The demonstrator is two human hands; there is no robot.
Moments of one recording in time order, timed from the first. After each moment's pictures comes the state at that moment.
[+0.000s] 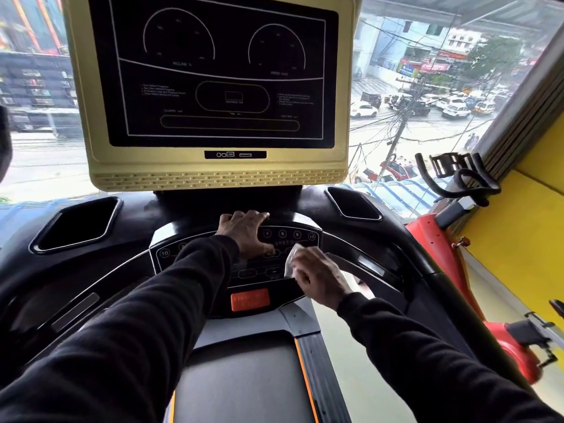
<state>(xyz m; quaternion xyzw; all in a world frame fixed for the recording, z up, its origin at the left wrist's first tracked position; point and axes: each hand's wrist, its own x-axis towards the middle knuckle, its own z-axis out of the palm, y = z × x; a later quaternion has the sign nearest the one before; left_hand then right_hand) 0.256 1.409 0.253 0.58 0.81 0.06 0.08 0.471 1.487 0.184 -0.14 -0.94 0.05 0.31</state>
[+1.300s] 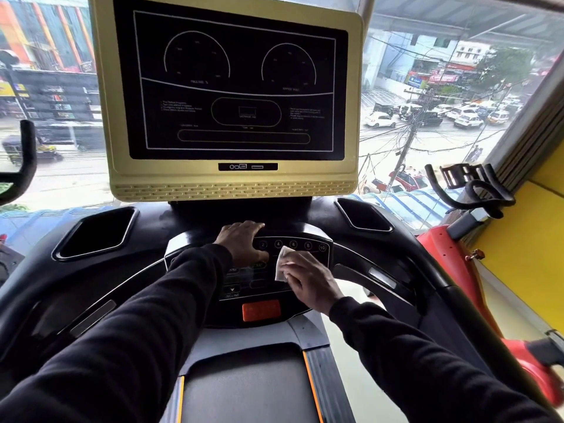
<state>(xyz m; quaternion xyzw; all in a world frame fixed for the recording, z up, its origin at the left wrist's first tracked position) 0.232 1.392 0.257 0.58 0.81 0.10 0.09 0.437 1.474 0.187 -0.09 -0.94 0.05 0.31</state>
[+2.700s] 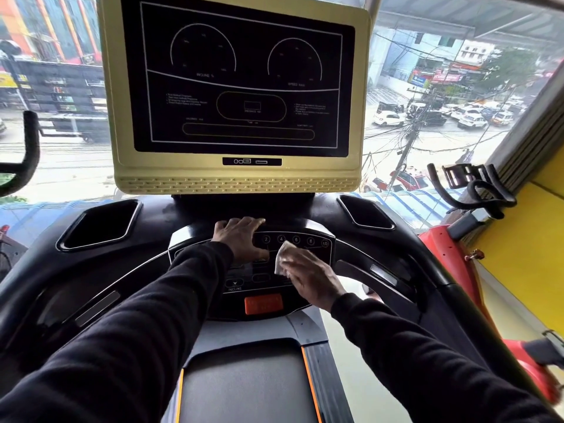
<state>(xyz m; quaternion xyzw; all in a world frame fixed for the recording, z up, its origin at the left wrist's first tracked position) 0.232 1.380 0.252 0.56 0.82 0.08 0.08 0.436 1.470 0.191 -0.07 -0.94 0.05 0.32</state>
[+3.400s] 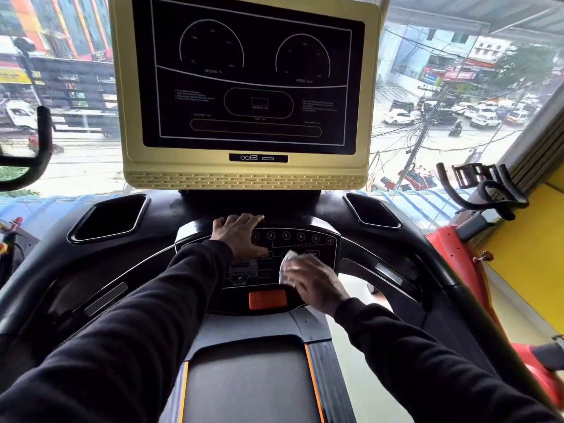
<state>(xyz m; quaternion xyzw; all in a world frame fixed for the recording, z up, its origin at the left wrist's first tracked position) 0.225 1.371 0.248 0.54 0.84 0.08 0.06 0.442 1.467 0.177 -0.06 -0.95 0.06 0.31</state>
